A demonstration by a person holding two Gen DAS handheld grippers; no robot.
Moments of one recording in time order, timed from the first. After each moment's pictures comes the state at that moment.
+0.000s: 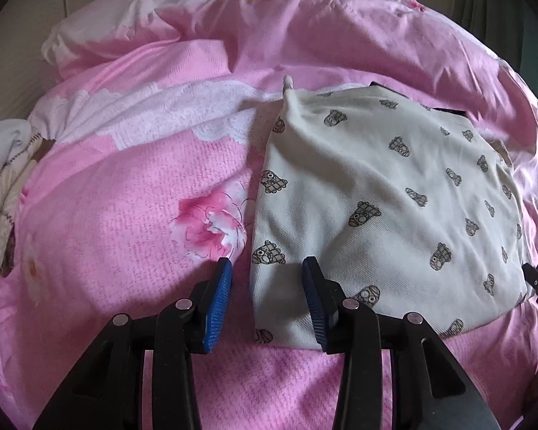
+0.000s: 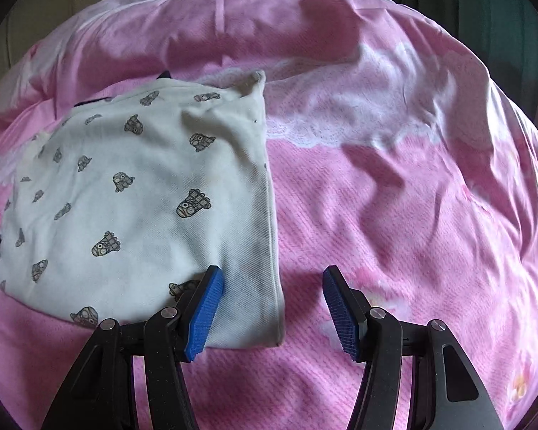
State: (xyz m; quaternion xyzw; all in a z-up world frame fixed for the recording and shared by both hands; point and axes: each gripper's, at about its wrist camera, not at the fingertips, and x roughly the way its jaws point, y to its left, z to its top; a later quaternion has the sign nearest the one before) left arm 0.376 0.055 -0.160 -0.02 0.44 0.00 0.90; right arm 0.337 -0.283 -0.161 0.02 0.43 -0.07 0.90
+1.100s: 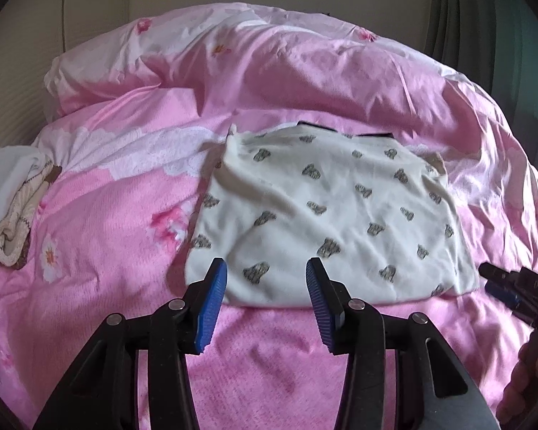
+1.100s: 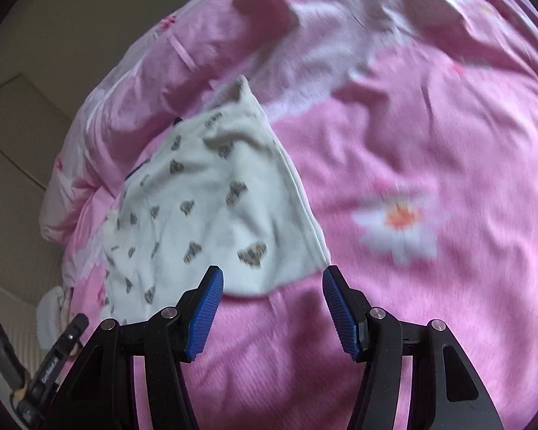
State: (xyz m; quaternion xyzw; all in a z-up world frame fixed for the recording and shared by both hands) left arm 0.321 0.002 -0.104 -0.03 0.38 -0.03 0.92; right arm 0.308 -0.315 -0.144 0.28 0.41 0.01 0.87
